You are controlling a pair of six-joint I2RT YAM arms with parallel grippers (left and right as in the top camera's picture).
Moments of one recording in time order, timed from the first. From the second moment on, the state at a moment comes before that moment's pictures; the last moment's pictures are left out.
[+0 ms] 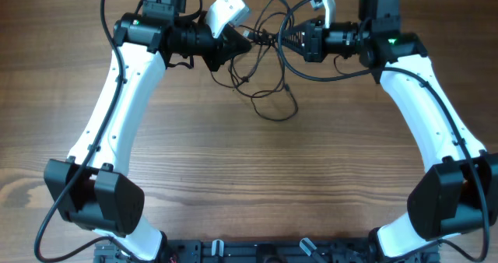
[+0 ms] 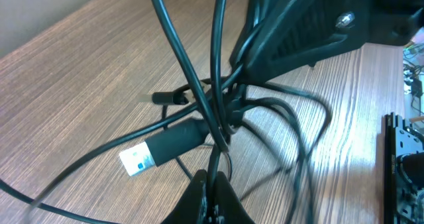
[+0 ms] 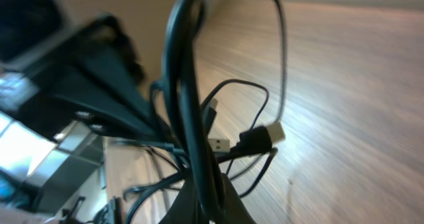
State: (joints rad) left arm -0.23 1.79 1.73 -0.90 0.78 0.52; right arm 0.17 1.74 1.46 -0.43 -1.00 0.07
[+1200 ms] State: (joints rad) left arm -0.13 1.73 1.73 -0.91 0.75 0.52; right arm 0.29 1.73 1.46 -0.62 -0.95 -0.04
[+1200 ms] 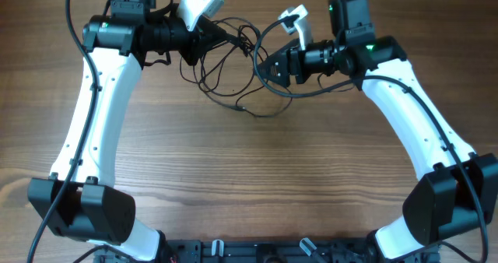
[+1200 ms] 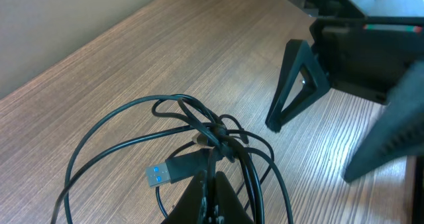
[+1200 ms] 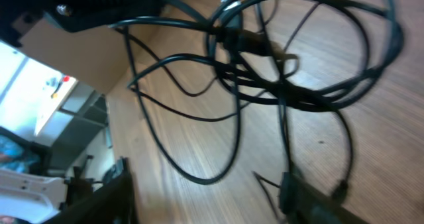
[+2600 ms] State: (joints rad) left arm -0.13 1.73 1.73 -0.91 0.76 0.52; right arm 0.45 1.76 1.46 -0.65 -0.01 0.32
